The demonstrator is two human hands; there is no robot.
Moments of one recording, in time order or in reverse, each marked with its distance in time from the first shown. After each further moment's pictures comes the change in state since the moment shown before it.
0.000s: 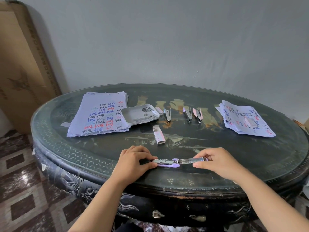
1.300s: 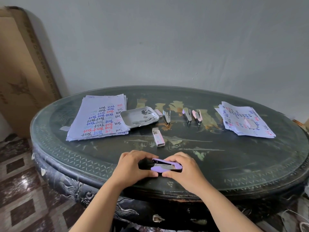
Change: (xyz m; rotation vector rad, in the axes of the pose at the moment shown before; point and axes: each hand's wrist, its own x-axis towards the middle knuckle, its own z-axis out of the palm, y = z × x) left_hand 0.001 0.001 -0.007 -0.125 -0.116 -0.018; right_hand 0.020 -0.008 0.091 -0.058 0.147 -0.246
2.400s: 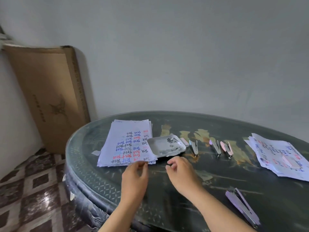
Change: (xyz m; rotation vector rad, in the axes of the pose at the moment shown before) left_hand 0.011 -0.016 -0.060 -0.173 0.615 -0.423; right_hand 0.092 -0.100 0.038 -0.110 0.076 0.024
